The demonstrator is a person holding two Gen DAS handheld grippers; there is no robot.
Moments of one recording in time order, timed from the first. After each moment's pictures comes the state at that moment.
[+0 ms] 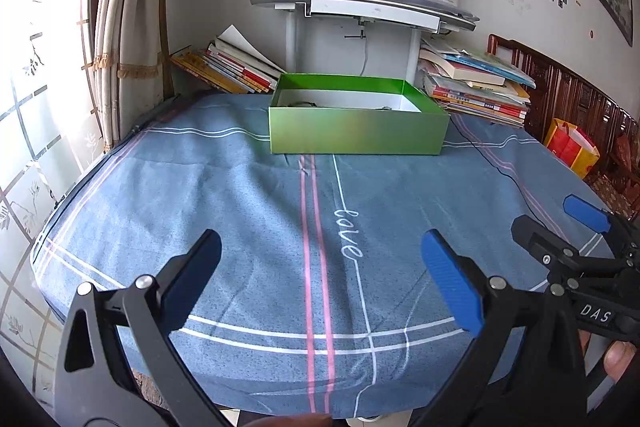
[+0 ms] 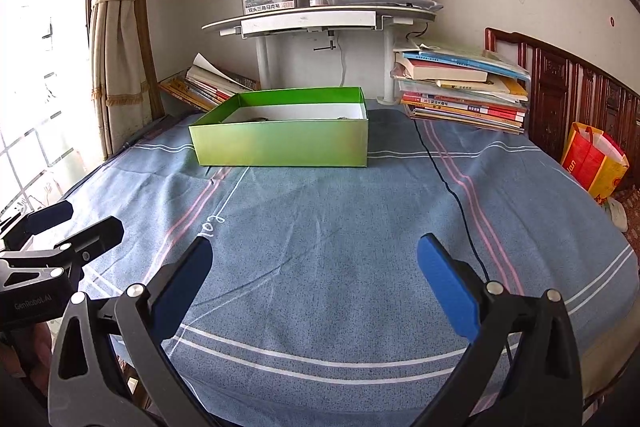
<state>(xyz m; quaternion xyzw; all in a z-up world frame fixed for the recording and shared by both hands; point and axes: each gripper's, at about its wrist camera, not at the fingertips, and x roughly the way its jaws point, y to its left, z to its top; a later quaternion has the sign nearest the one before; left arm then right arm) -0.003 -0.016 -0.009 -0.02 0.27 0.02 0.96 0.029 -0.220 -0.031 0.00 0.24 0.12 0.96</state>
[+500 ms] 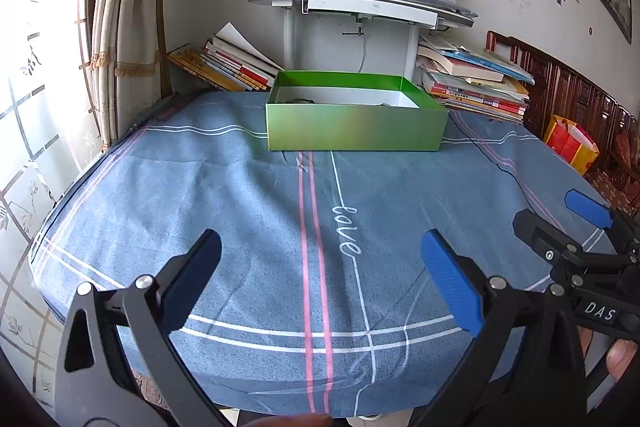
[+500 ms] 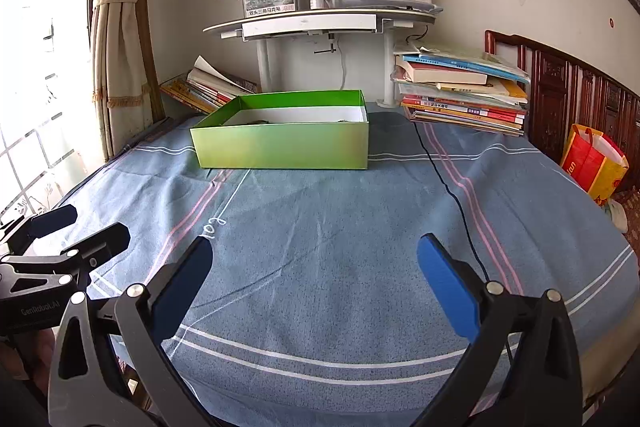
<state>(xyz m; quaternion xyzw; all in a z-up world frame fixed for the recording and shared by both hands) -0.002 -0.019 -0.011 -0.02 0.28 0.01 0.96 0.027 -0.220 -0.030 0.00 0.23 0.12 0.96</state>
